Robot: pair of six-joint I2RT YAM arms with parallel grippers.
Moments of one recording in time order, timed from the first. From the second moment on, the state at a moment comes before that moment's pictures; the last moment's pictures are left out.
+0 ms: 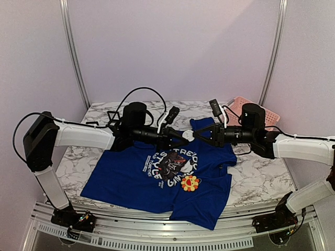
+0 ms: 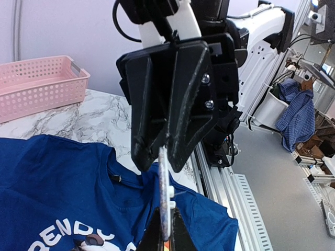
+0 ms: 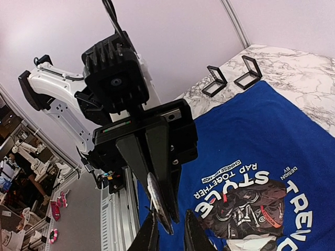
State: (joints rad) left arm -0.81 1.77 1.08 0.47 0.86 -0.14; right arm 0.66 1.34 0.78 0.38 -0.70 0.47
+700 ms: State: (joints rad) left arm -0.81 1.77 1.08 0.25 0.83 0.09; right arm 0.67 1.26 0.83 0.09 -0.53 0.36
